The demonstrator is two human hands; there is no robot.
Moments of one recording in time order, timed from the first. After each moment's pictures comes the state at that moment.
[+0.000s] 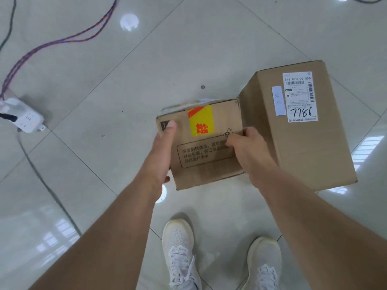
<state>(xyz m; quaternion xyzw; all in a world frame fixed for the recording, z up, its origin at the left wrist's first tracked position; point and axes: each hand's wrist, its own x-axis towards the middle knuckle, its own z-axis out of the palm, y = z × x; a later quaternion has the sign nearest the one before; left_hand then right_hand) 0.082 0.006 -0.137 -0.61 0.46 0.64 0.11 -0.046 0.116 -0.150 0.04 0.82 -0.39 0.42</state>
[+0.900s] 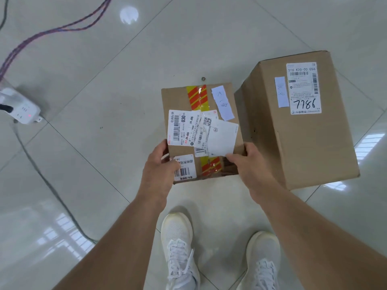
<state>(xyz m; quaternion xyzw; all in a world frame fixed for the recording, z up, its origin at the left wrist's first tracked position) 0.106 0.035 -0.158 -0.60 0.47 0.64 0.00 -0.021 0.150 -0.174 0.07 0.79 -0.39 0.46</state>
